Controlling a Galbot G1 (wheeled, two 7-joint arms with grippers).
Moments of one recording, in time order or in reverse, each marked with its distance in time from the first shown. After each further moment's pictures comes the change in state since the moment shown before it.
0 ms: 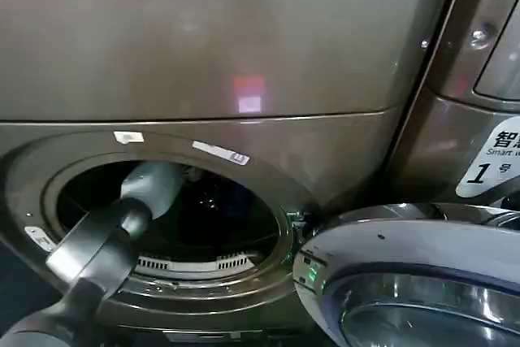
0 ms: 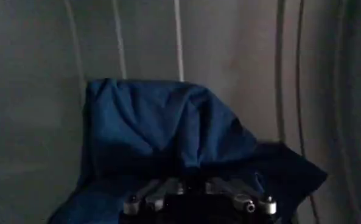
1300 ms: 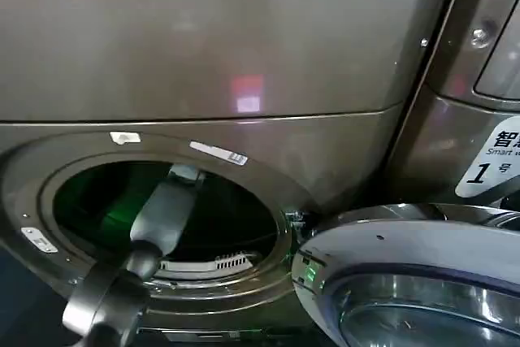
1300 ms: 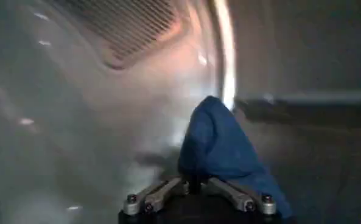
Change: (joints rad) left arm 0.285 -0.057 -0.449 -0.332 -0.525 -0.148 -1.157; right arm 0.023 -0.019 -0.020 -0.004 -0.009 -0.014 0.019
